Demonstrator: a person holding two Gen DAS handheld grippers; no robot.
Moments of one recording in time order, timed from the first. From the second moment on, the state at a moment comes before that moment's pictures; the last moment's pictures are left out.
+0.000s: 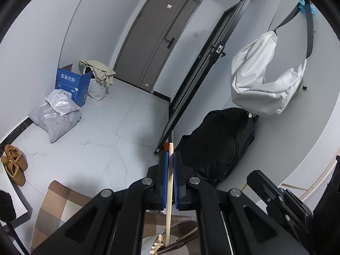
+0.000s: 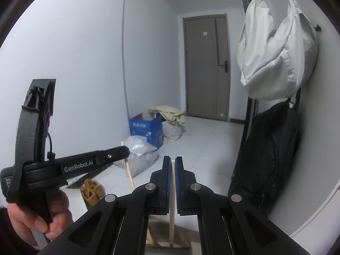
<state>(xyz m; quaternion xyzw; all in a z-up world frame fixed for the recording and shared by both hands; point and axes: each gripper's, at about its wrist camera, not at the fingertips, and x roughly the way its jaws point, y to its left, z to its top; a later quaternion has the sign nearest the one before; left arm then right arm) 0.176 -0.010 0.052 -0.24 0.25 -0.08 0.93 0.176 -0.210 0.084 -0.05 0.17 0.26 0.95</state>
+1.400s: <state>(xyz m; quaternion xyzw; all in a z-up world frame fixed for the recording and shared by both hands) 0.113 0.011 0.053 -0.17 0.35 -0.11 0.92 0.147 -0.218 0.052 -0.01 0.24 0.24 0.94</state>
